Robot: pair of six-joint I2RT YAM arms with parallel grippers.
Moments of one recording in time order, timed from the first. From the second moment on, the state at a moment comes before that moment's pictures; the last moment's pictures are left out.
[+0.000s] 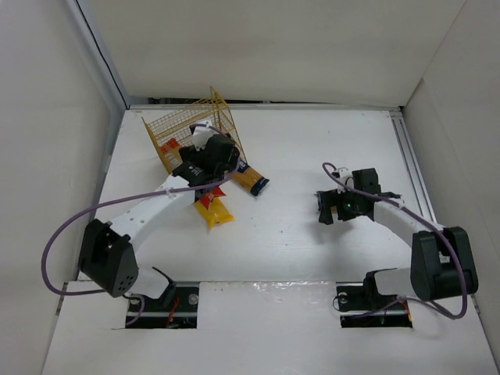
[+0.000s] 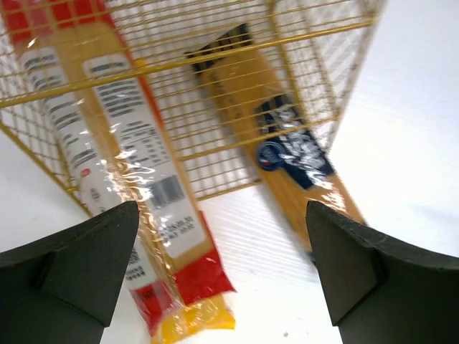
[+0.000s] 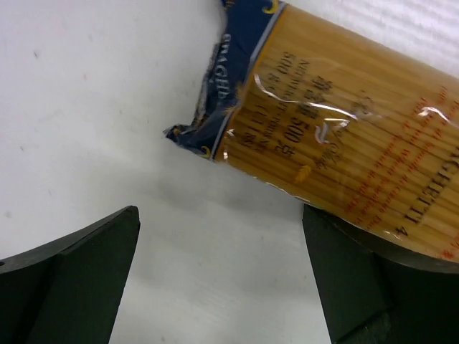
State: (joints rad) left arm -0.60 1.43 1.13 -0.44 -0.66 -0.65; right arm 0.12 1.30 0.61 -0.34 -0.33 -0.08
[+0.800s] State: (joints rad) left arm -0.67 1.23 1.06 -0.33 -0.45 -0.51; right arm 0.14 1.75 1.30 -0.34 -0.29 -0.35
